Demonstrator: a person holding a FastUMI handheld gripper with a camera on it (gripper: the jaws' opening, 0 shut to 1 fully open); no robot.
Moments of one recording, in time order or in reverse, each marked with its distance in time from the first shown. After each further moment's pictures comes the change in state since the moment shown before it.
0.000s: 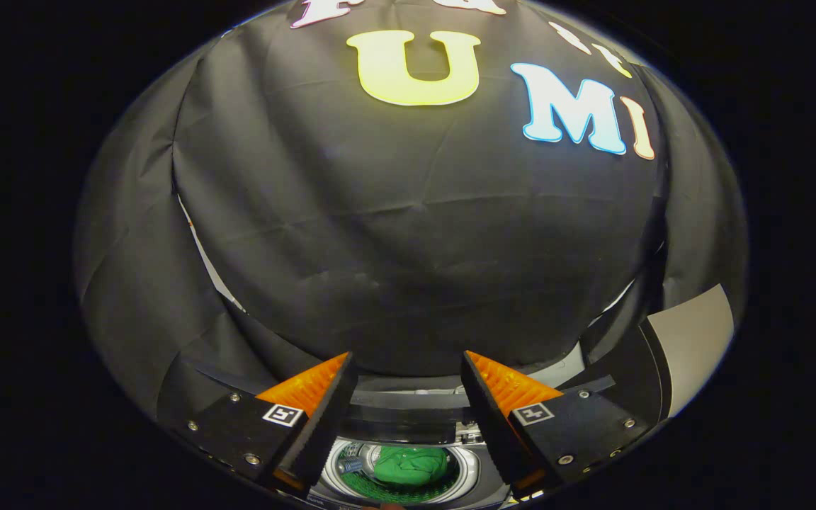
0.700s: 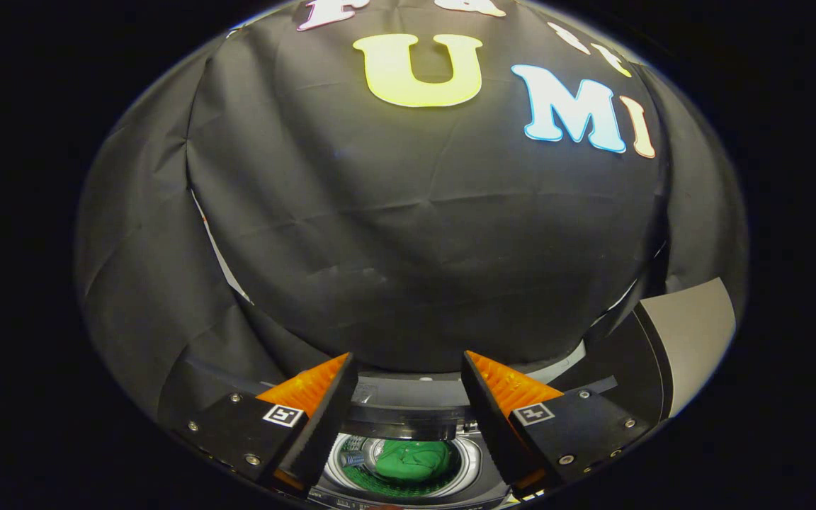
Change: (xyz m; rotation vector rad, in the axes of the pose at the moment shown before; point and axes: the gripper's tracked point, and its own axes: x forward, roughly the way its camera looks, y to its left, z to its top) arm -0.017 0.004 -0.013 -0.002 -0.005 0.013
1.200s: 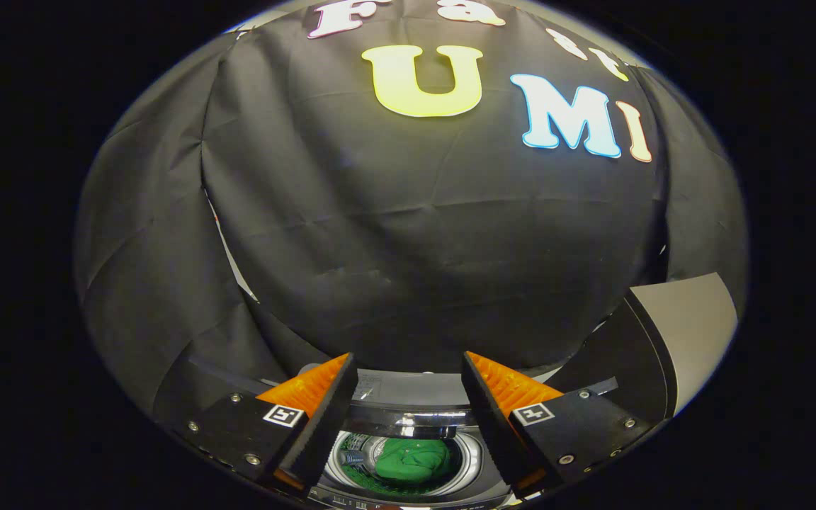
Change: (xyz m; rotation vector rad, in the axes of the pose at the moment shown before) arm -0.023 0.006 -0.021 -0.011 -0.063 0.017
